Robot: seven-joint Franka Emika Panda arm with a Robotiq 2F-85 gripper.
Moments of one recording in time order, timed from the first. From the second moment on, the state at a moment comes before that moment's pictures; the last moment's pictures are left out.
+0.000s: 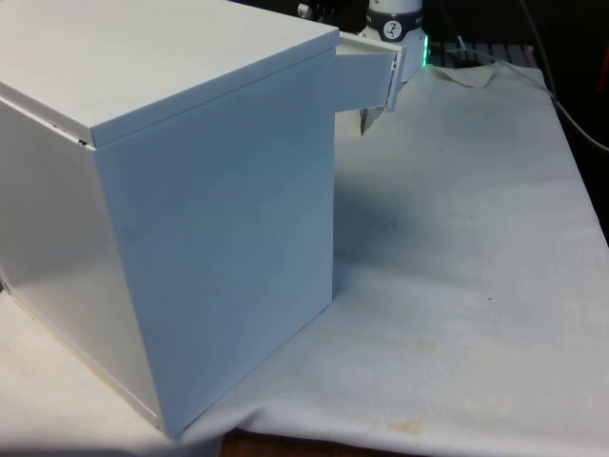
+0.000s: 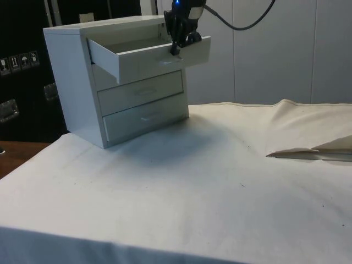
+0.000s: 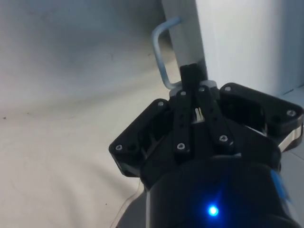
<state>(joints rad) 0.27 -0.27 -0.43 -2.54 -1.02 2.67 -0.34</state>
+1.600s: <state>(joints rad) 0.27 -0.21 -0.43 -2.41 -1.16 2.61 -0.28</state>
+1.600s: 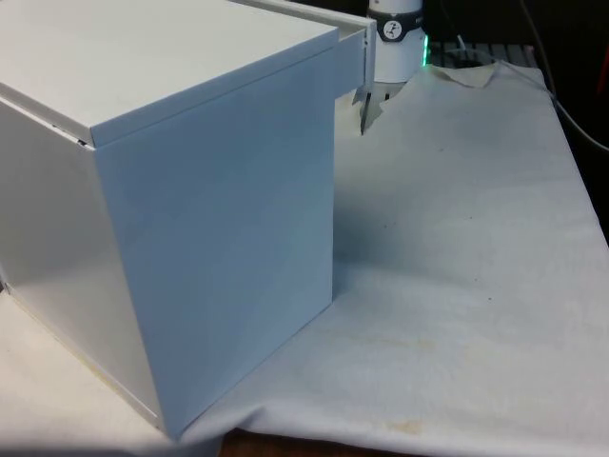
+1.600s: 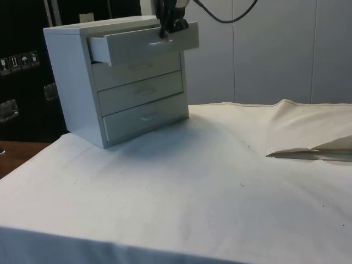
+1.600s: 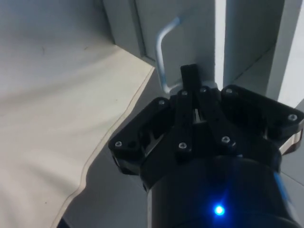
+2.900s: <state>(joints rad) 0.27 -0.04 -0.46 -2.28 -1.39 2.61 0.01</state>
